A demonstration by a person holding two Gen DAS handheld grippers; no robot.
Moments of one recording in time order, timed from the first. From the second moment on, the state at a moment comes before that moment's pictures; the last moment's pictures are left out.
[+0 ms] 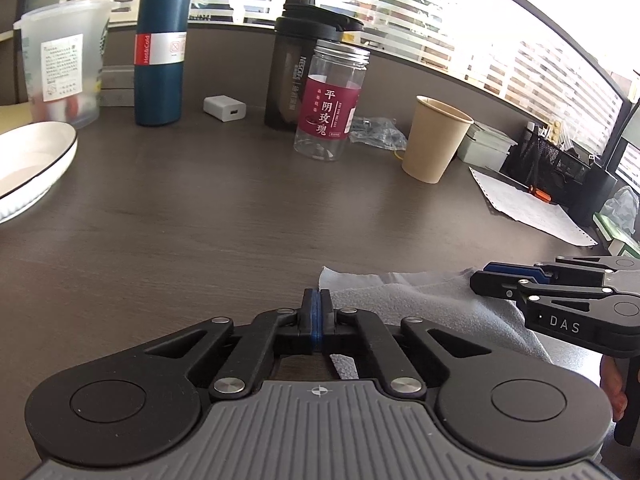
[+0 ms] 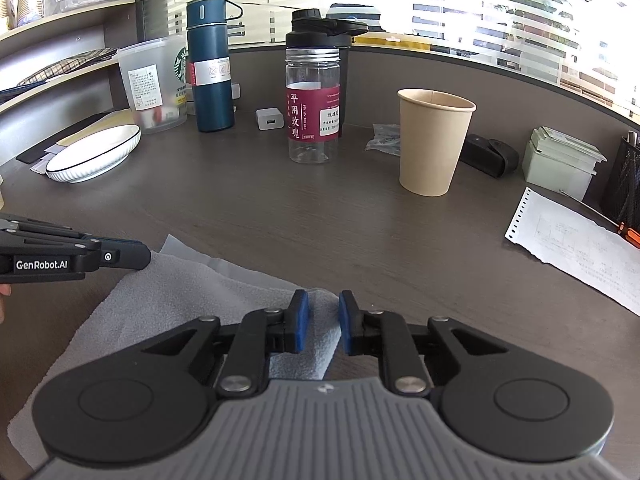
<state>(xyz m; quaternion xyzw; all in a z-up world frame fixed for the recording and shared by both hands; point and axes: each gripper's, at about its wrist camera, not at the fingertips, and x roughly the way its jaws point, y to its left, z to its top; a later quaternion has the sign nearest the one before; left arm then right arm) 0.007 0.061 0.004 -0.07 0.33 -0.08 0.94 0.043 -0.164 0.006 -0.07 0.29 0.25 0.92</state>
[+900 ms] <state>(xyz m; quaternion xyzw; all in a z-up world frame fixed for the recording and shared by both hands) 0.012 0.055 0.003 -0.06 0.33 -0.09 0.94 0.042 -0.168 0.008 -0.06 0.29 0.26 0.92</state>
